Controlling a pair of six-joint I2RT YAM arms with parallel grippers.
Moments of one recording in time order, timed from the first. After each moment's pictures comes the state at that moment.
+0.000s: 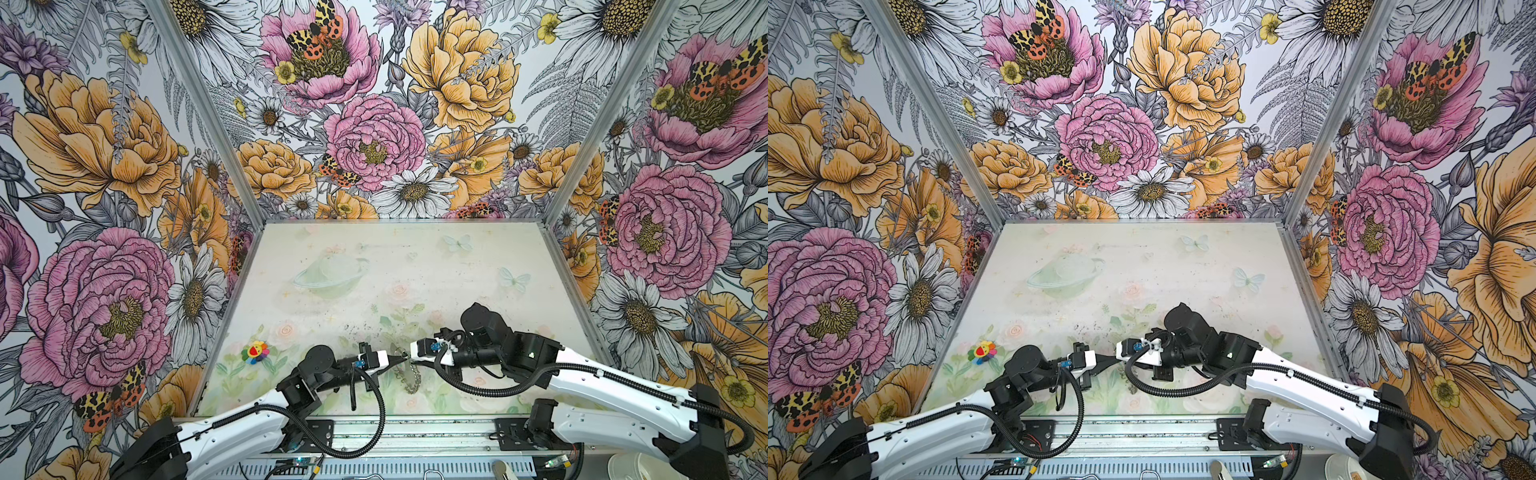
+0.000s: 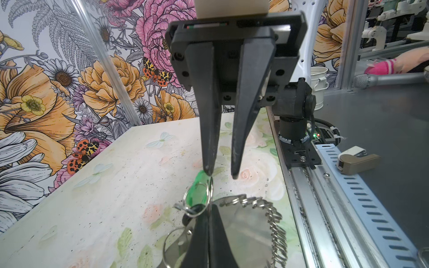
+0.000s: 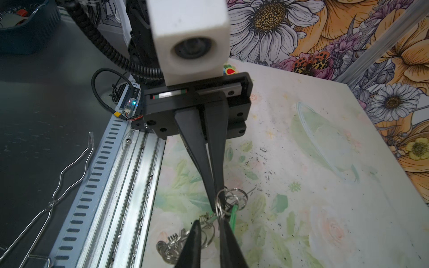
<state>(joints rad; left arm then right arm) -0.89 0.76 0.12 0.58 0.46 0.25 1.01 1.00 0.79 -0.38 -0.39 -0.48</state>
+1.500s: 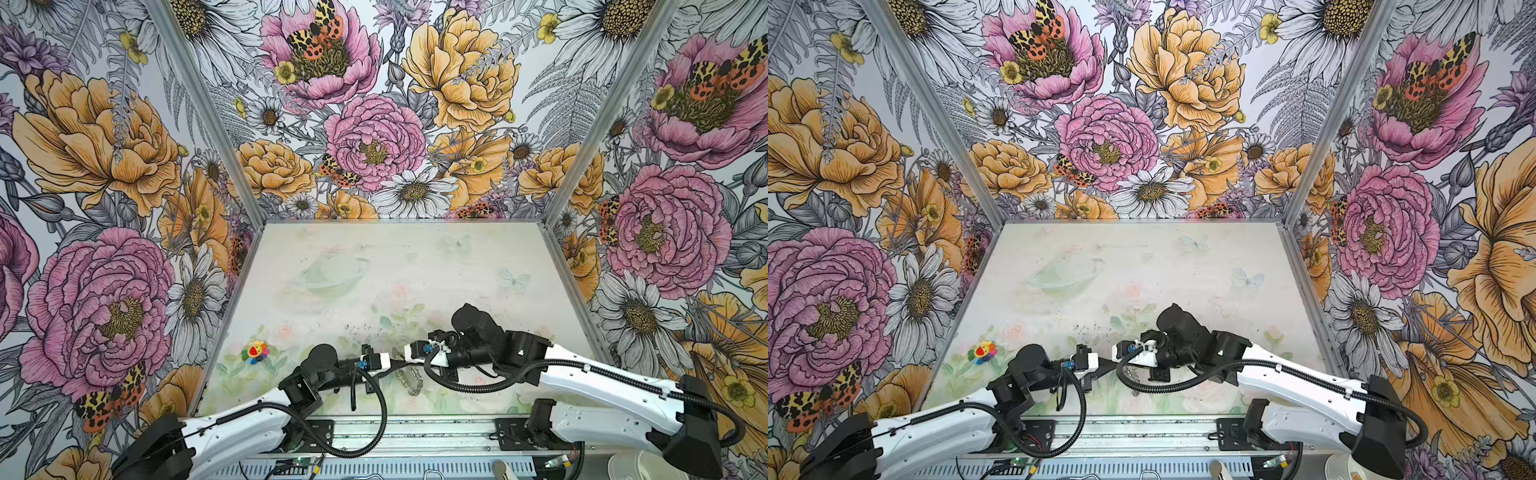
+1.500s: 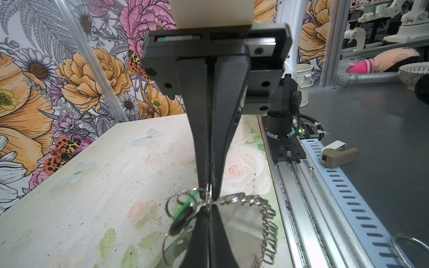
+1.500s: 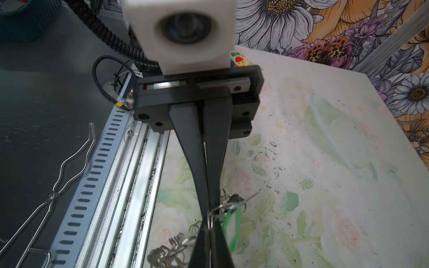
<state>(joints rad) -0.89 0.79 0.12 0.58 0.51 0.24 1.02 1.06 0.79 -0.38 -0.41 -0.49</state>
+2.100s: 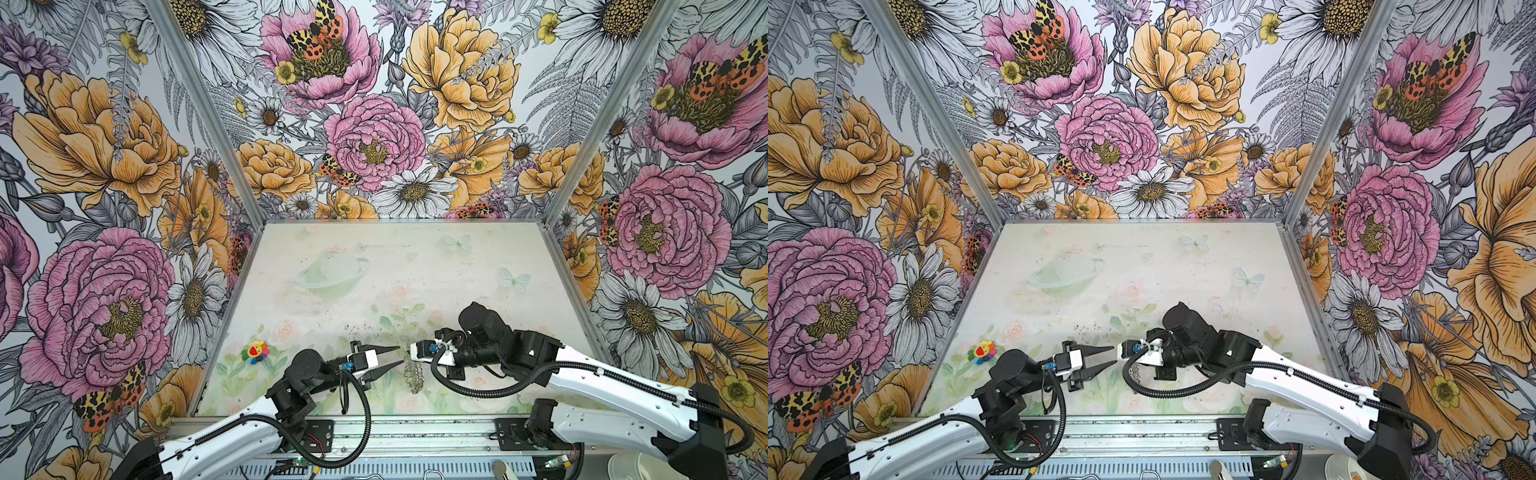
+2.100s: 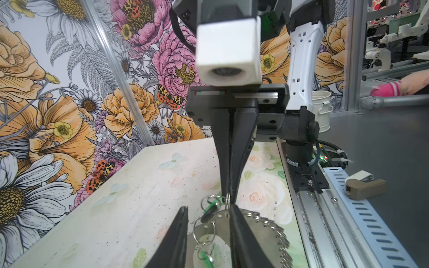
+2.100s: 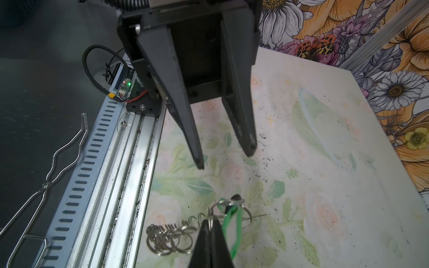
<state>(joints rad) -0.89 0.57 0.13 0.53 0.40 0.24 1.01 1.02 0.84 -0.51 -0.37 -0.54</state>
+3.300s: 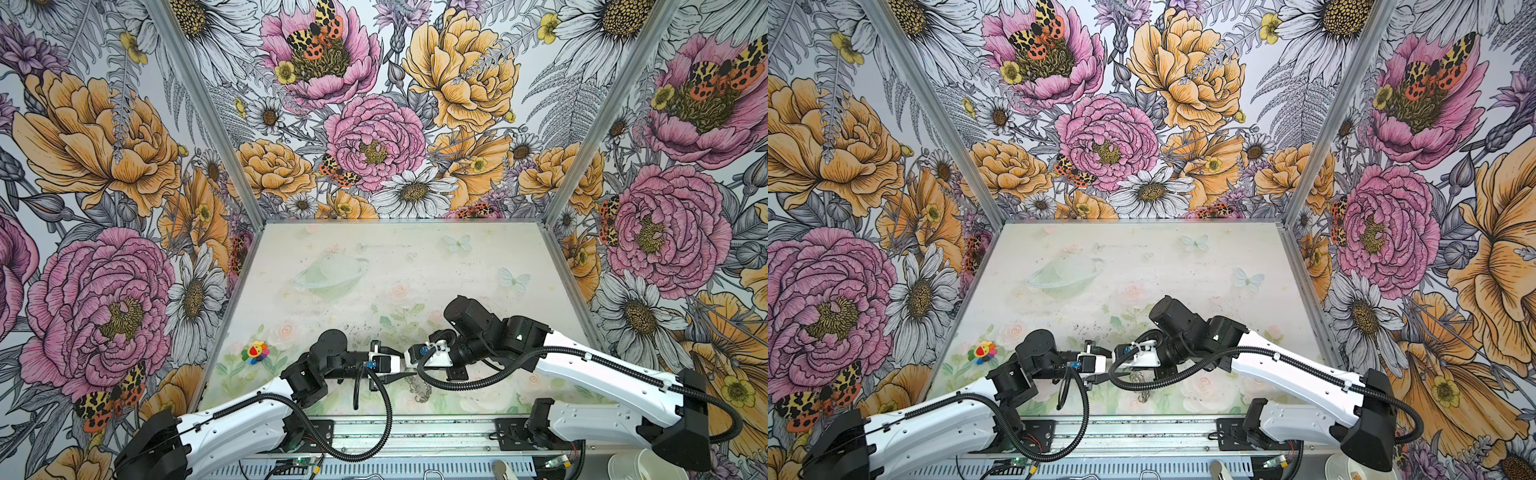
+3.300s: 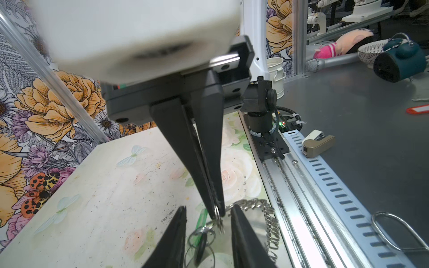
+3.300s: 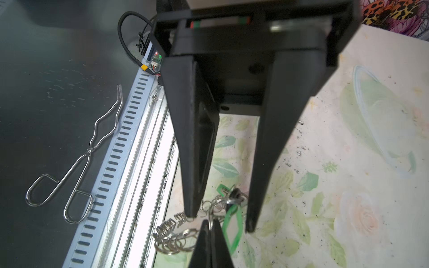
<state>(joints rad) -0.89 0.83 0.29 0.36 0.64 0.41 0.98 1.14 0.99 -0.75 -0.45 -0.64</state>
